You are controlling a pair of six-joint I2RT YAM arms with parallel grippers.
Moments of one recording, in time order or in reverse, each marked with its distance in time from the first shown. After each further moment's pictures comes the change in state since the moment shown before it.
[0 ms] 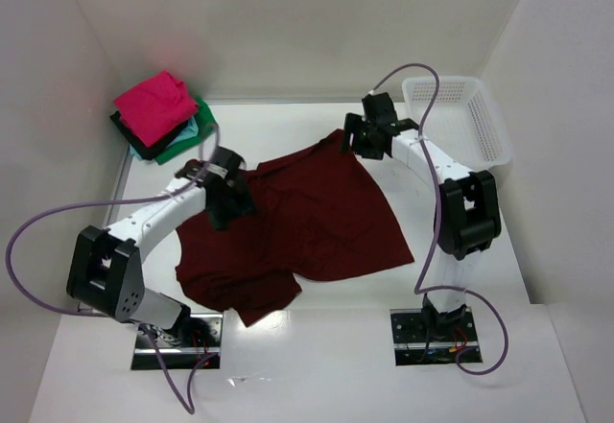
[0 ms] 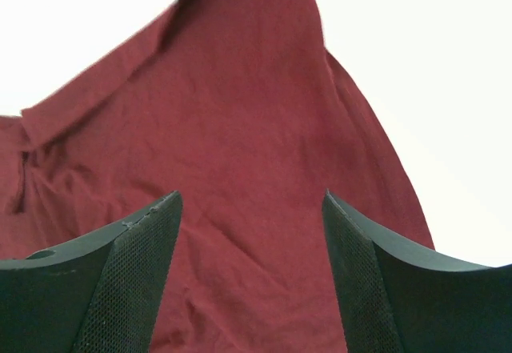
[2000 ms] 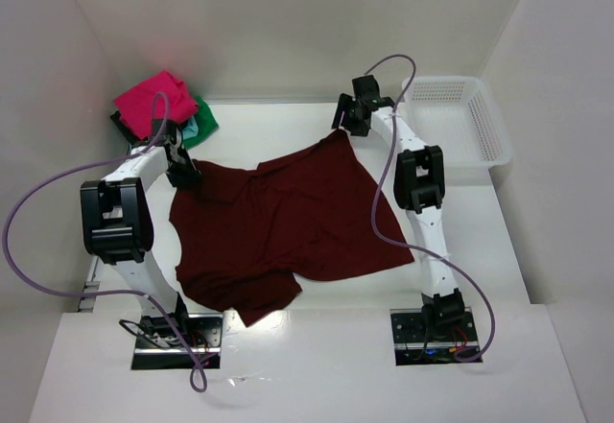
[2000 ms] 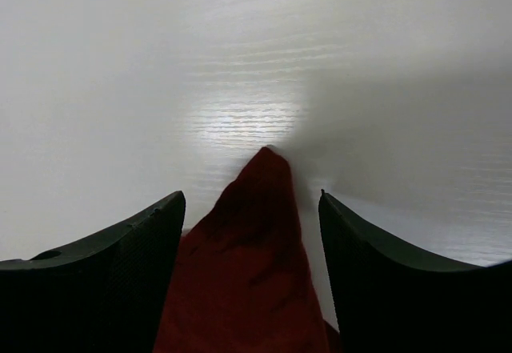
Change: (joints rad) left arm 0.557 0.368 0.216 0.279 0.160 0.467; right arm -0.076 0.732 0.859 -0.111 -0.060 0.019
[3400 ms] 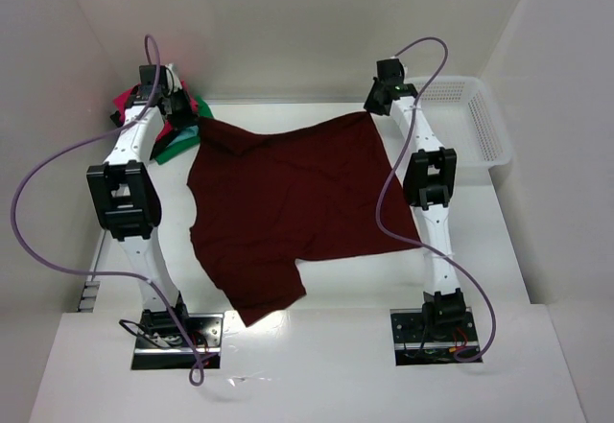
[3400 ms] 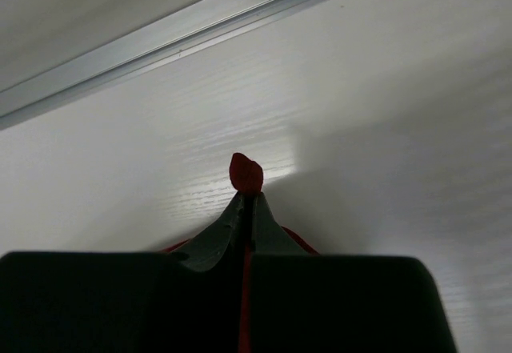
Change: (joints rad) left arm 0.000 0.218 0.576 -0.028 0.170 0.072; right arm -0.099 0.057 0.230 -0.086 0.159 0.002
